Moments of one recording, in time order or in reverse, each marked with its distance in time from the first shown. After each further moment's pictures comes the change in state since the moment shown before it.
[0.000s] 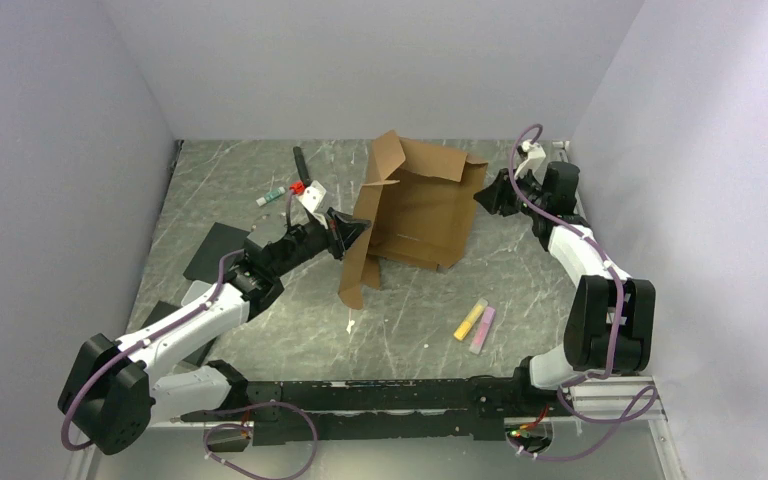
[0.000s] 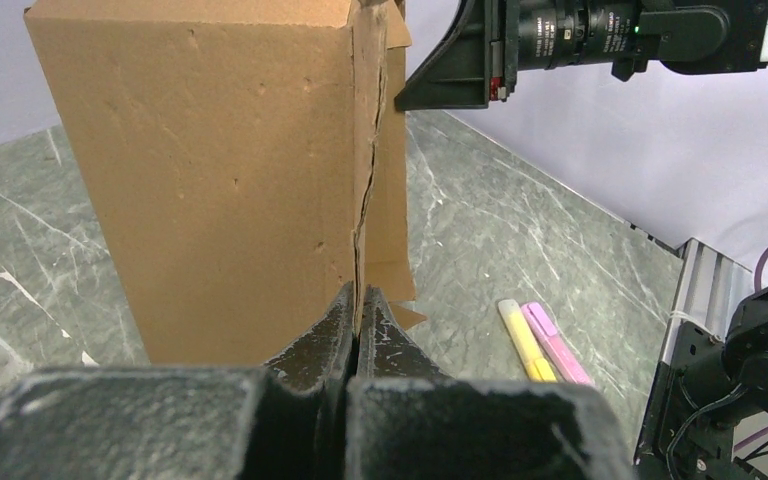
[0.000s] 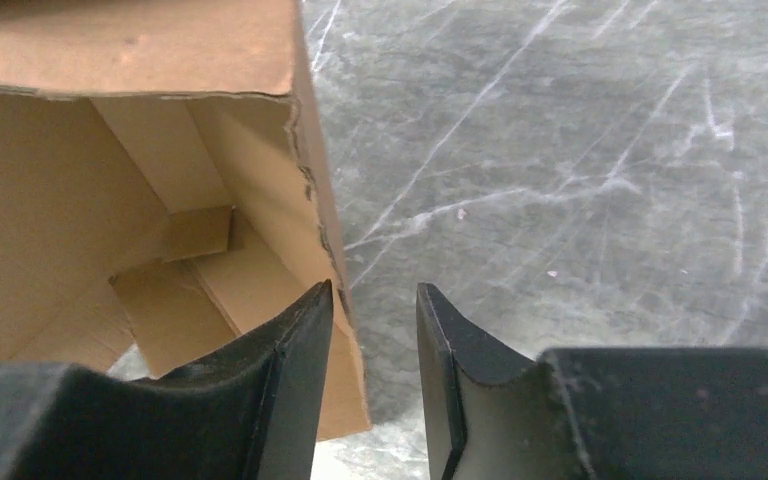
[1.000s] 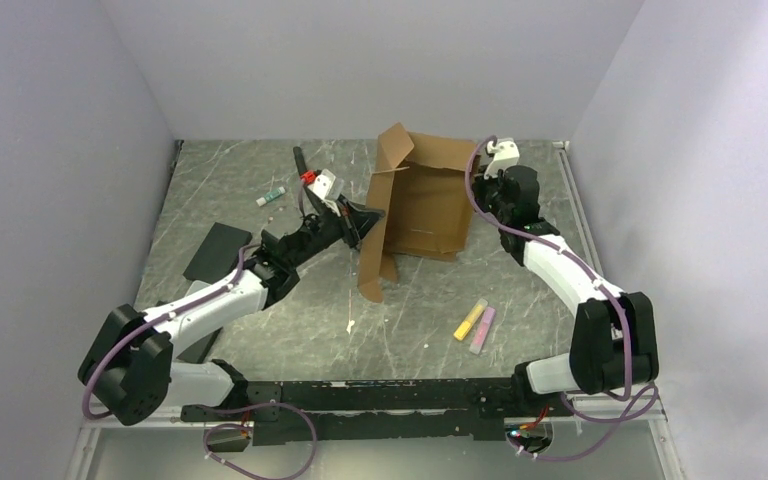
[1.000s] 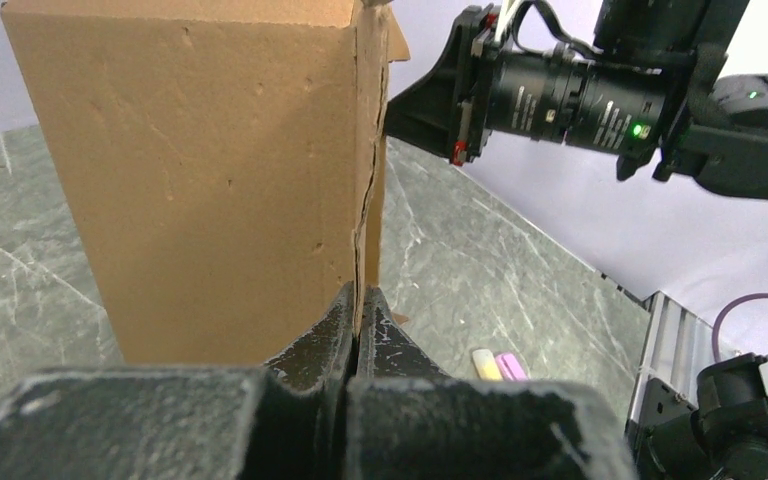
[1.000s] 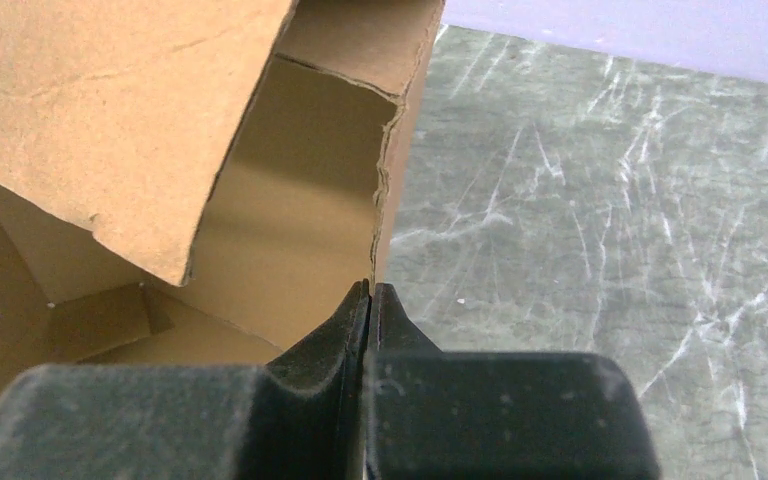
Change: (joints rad) left arm -0.032 0.147 0.064 0.122 -0.048 -0.108; right arm 0.291 -0.092 -0.037 0.065 0.621 -0.074
